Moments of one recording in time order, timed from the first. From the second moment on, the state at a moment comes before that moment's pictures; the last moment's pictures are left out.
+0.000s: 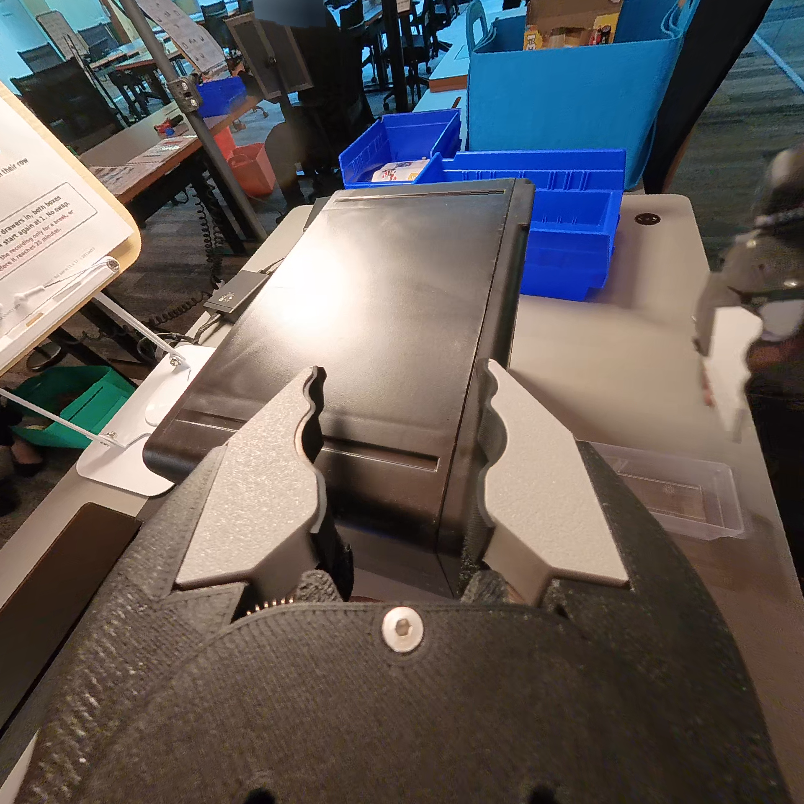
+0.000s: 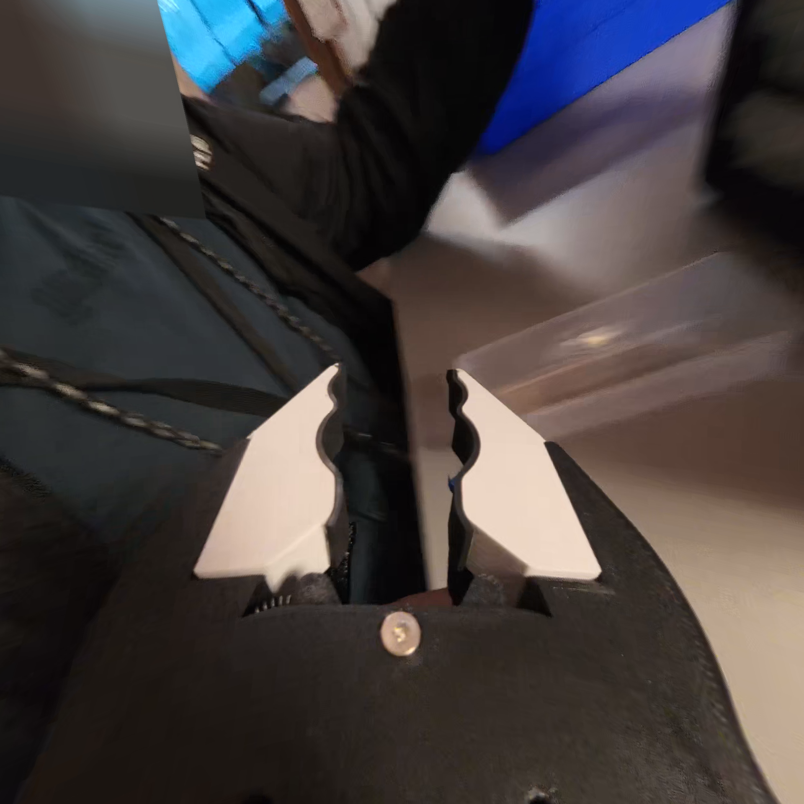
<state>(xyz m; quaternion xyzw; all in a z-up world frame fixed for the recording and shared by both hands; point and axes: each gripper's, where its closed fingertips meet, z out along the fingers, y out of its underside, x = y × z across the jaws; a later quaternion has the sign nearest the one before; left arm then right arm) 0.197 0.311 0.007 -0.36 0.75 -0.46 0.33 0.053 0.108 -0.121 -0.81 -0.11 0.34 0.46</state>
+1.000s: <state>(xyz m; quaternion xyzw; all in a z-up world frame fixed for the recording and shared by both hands) 0.197 0.311 0.007 -0.36 0.75 -0.46 0.33 0.123 0.151 -0.182 -0.87 -0.39 0.01 0.31</state>
